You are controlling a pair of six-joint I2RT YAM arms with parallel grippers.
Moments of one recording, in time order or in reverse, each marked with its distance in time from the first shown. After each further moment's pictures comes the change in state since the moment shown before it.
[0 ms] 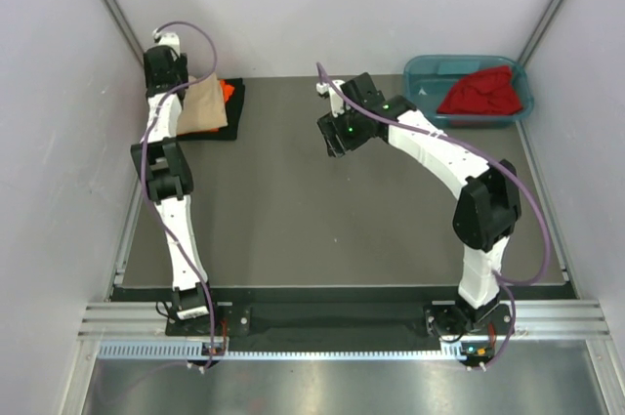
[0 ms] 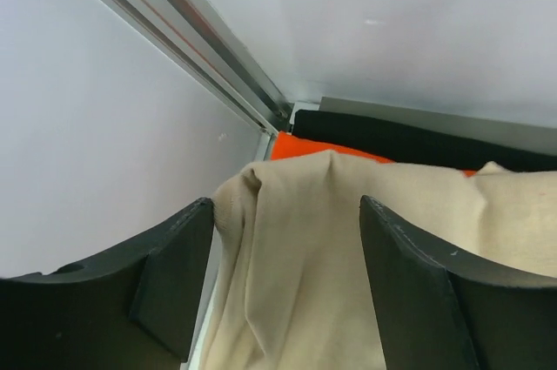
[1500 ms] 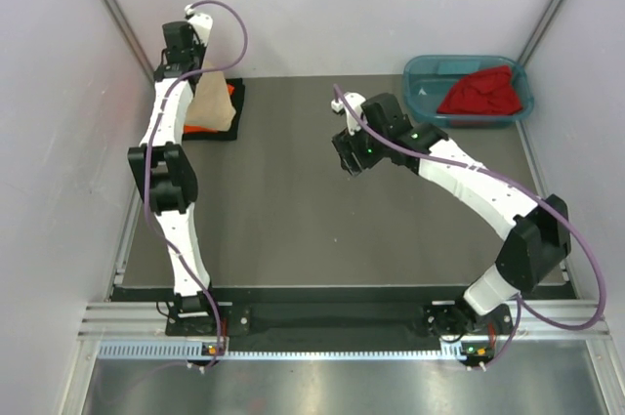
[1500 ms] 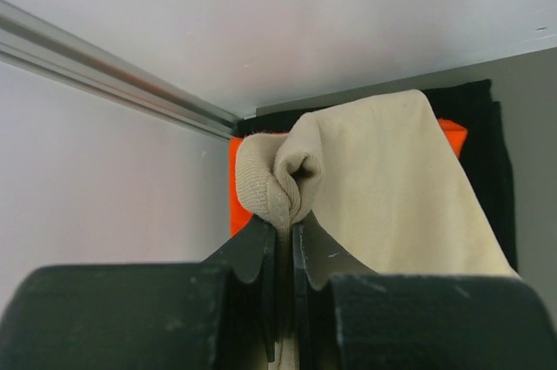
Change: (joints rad) left arm -0.155 -0.367 -0.184 -0.227 0.062 0.184; right arm 0.039 -0.351 -0.365 0.138 0.051 -0.055
